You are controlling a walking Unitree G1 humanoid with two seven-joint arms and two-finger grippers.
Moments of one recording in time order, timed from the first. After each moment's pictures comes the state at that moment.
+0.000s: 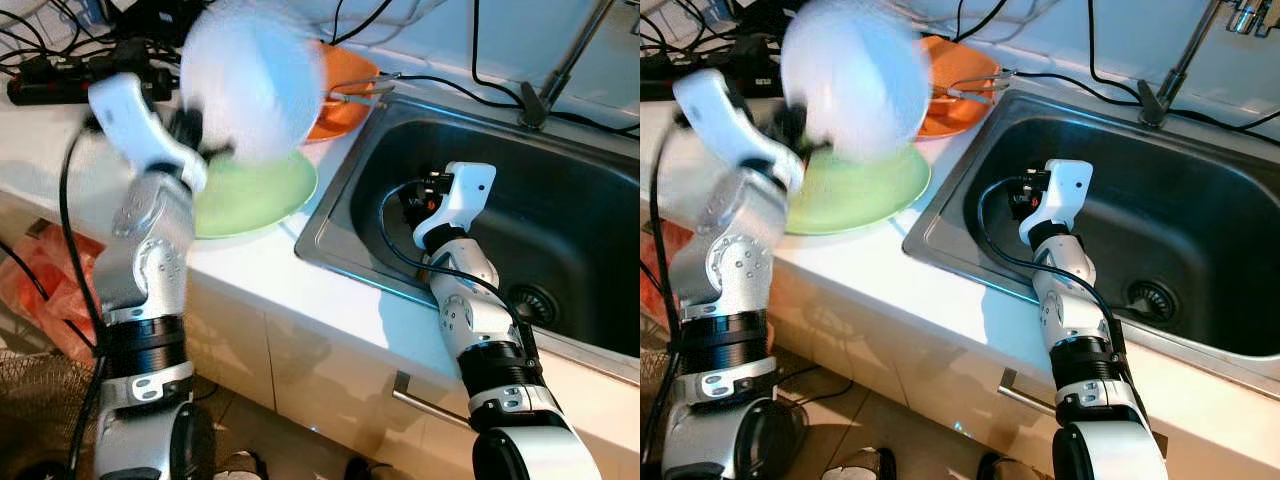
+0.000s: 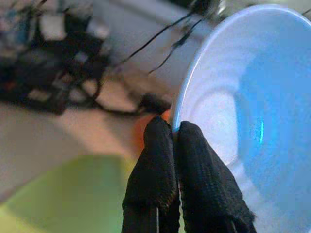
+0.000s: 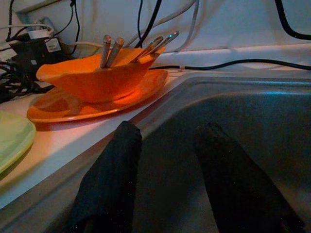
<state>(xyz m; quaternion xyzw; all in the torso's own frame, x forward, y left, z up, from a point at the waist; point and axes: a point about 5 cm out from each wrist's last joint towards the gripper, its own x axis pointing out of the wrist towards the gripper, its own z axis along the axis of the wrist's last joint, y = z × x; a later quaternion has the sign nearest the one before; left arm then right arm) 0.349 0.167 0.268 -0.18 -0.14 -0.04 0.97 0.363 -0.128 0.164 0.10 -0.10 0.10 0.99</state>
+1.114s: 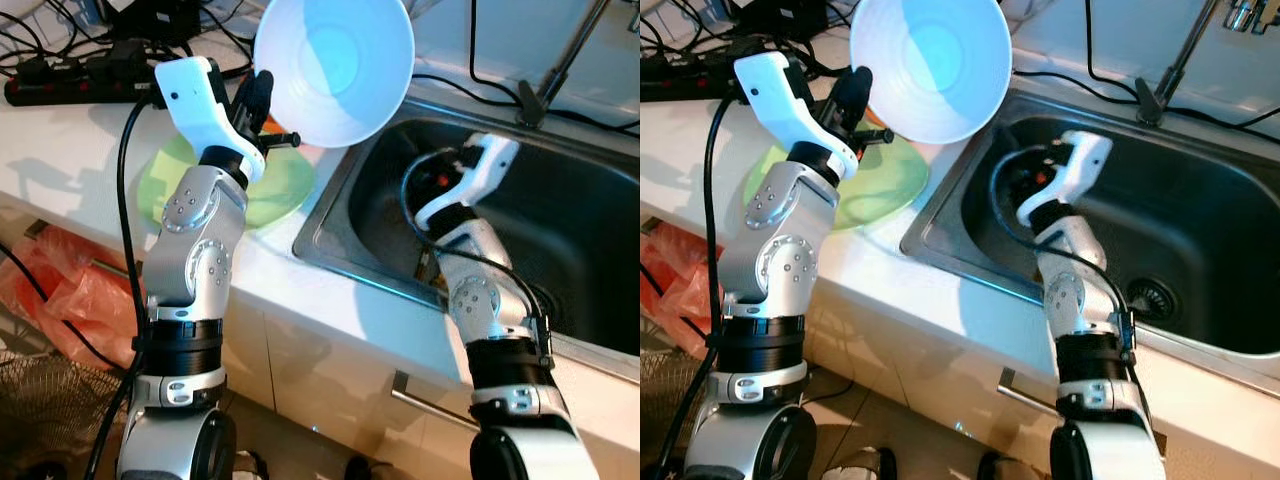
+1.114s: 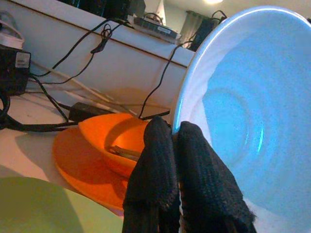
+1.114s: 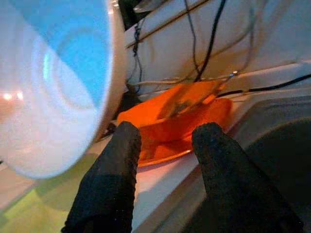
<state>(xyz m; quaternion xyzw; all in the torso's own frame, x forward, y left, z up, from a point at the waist) 0.346 0.114 0.274 -0.15 -0.16 -0.14 0.96 0.356 -0.120 0.202 0.22 -0.14 0.22 0.94</state>
